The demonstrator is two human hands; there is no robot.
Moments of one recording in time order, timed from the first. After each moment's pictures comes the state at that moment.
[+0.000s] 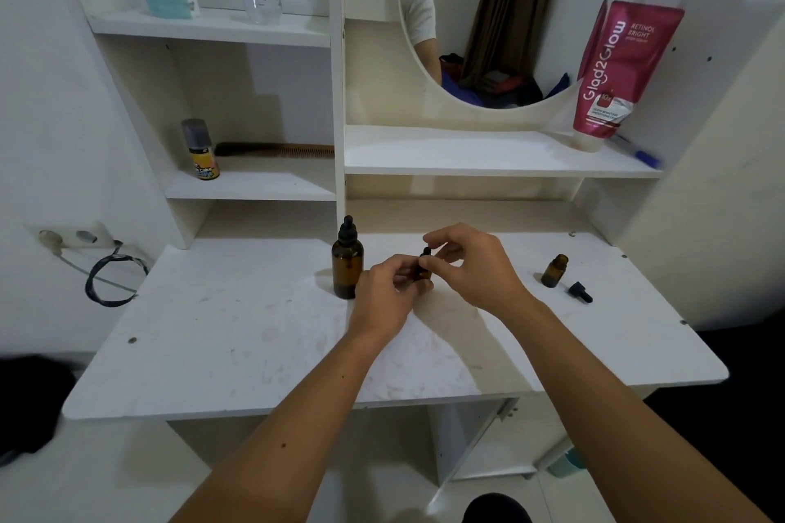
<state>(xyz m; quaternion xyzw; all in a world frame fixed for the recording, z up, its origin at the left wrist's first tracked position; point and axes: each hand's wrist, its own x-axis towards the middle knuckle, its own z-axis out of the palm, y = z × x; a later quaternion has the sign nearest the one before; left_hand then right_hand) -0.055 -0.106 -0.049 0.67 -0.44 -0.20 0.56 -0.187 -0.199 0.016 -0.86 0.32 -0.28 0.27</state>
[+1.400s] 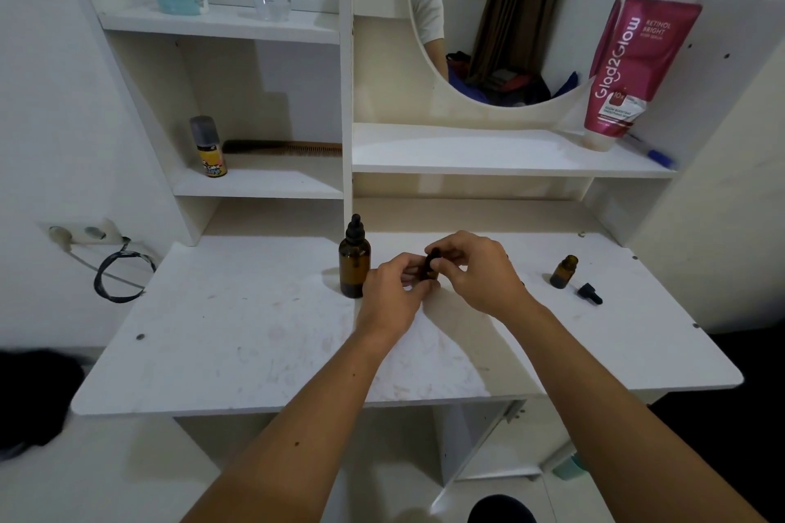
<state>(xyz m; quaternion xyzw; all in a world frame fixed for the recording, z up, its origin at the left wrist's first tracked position) -0.054 -0.109 -0.052 0.69 -0.44 -0.18 0.55 -0.182 -0.202 0.005 -0.87 0.33 -0.26 0.27</state>
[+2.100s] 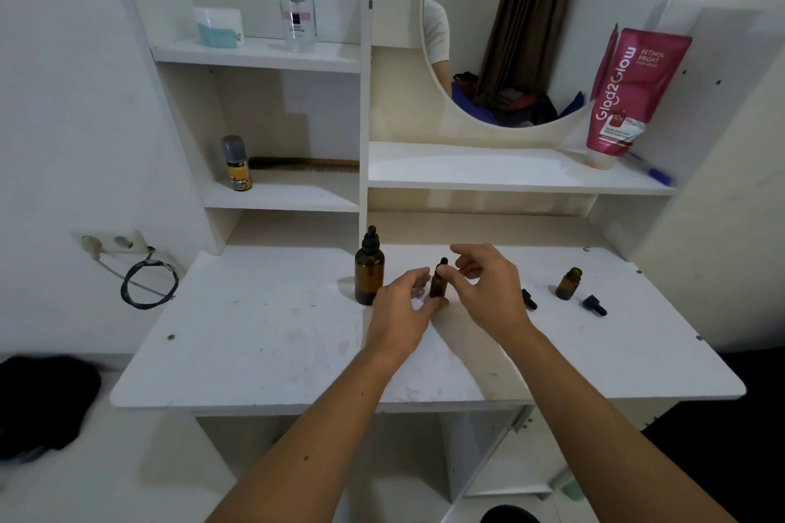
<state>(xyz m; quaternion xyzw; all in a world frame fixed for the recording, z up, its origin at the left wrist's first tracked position) -0.065 -0.086 -0.044 0.70 -0.43 -0.20 0.53 -0.183 -0.185 -0.008 -0.82 0.35 -0.37 0.26</state>
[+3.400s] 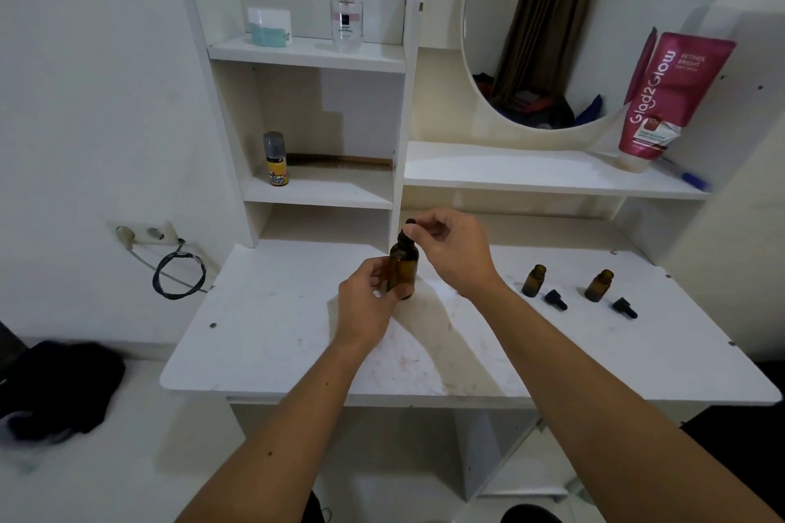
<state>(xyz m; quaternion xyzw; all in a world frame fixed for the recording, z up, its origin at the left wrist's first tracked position) 0.004 -0.034 -0.040 0.72 -0.34 -0.17 0.58 -0.096 -0.137 0.051 -0.81 0.31 -0.35 0.37</state>
